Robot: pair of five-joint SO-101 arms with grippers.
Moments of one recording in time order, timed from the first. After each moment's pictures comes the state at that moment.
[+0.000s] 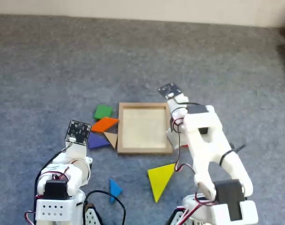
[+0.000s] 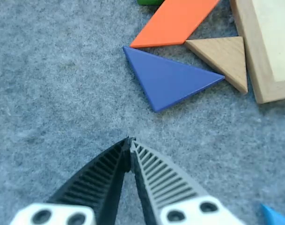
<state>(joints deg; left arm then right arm) -5.0 -101.3 96.0 73.4 -5.5 -14.6 -9.5 39.3 60.4 25.6</state>
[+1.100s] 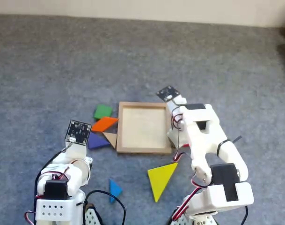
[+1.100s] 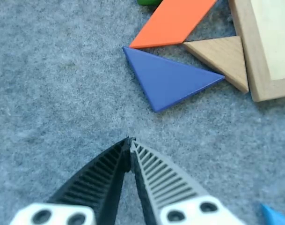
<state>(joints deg) -5.0 -101.3 96.0 73.4 -5.6 -13.1 1.2 37.0 55.8 31.3</state>
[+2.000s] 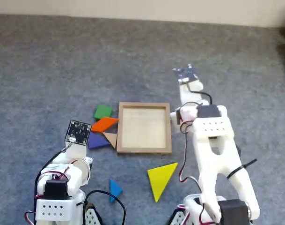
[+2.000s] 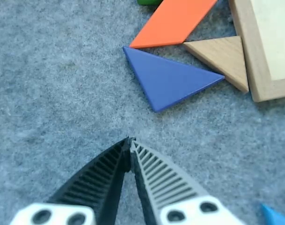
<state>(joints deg) -5.0 -101.3 96.0 73.4 -5.6 -12.7 -21.9 37.3 57.2 16.7</state>
